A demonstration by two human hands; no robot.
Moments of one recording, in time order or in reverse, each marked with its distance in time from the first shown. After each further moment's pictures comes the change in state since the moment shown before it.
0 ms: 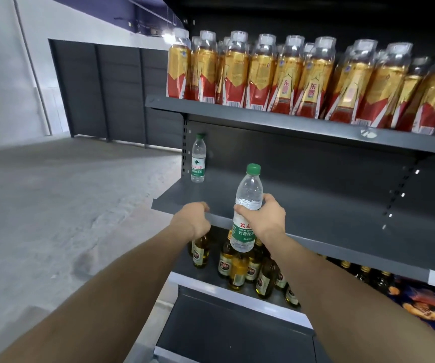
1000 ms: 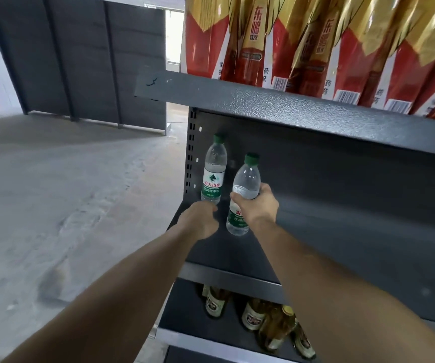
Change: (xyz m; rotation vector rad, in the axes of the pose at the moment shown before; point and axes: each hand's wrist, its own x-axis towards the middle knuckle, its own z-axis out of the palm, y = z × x) left_hand 0.306 -0.104 -0.006 0.059 -0.170 0.106; right_hand 0.249 -0.014 0.233 0.010 0.147 0.128
